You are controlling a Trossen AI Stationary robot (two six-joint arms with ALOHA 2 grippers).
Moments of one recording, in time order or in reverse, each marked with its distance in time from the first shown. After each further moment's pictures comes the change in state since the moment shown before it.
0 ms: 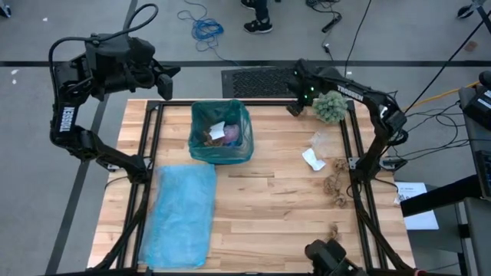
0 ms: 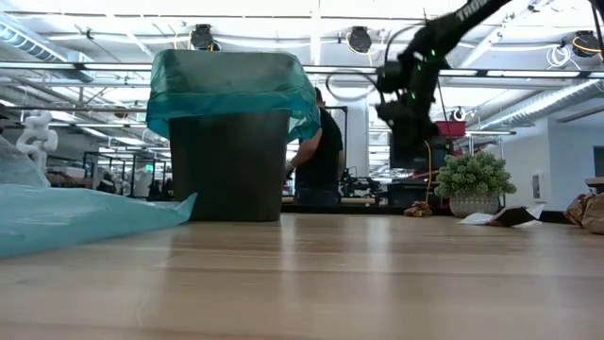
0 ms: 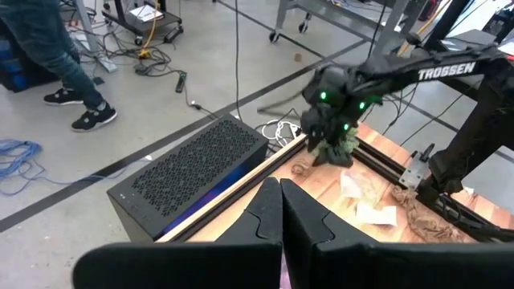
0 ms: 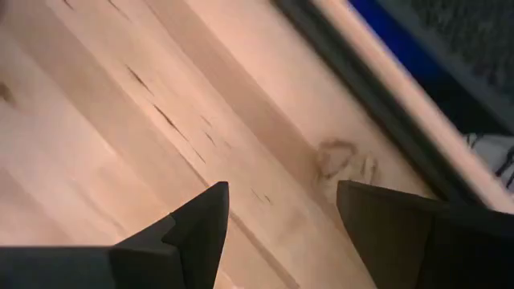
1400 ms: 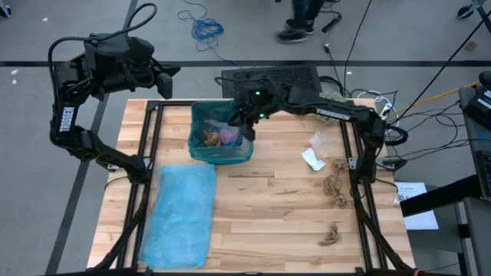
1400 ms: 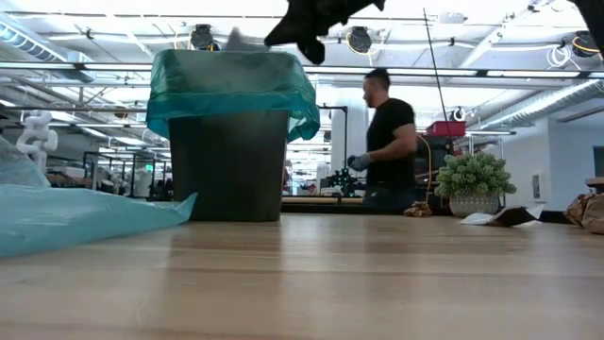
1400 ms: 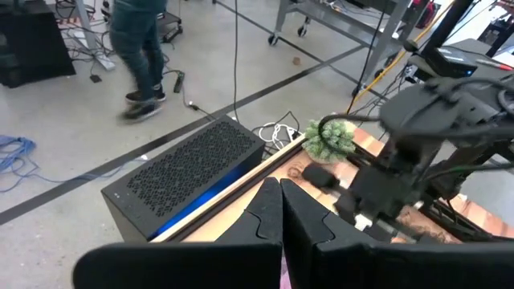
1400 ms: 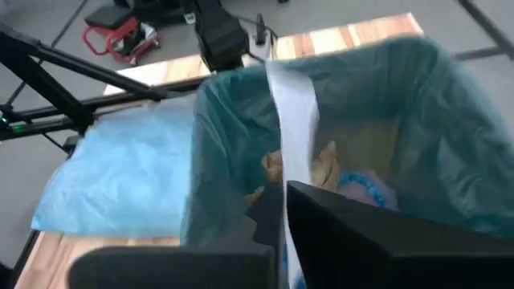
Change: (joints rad) left arm 0.000 0.000 0.000 0.009 0.003 -0.026; right arm 0.544 0.130 0.466 0.343 -0.285 0.114
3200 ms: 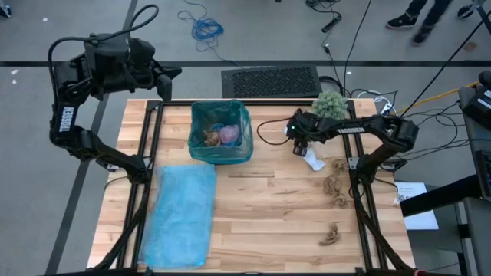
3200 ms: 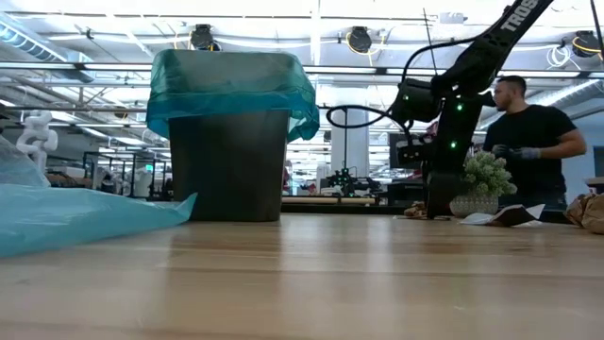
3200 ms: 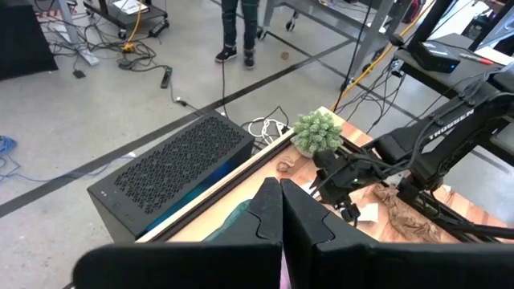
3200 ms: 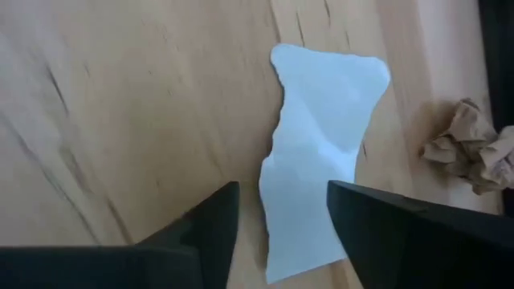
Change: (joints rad) left arm 0.000 0.000 0.000 -0.006 0.045 -0.002; right arm -0.199 -0.311 -1.138 0.240 0.658 -0.281
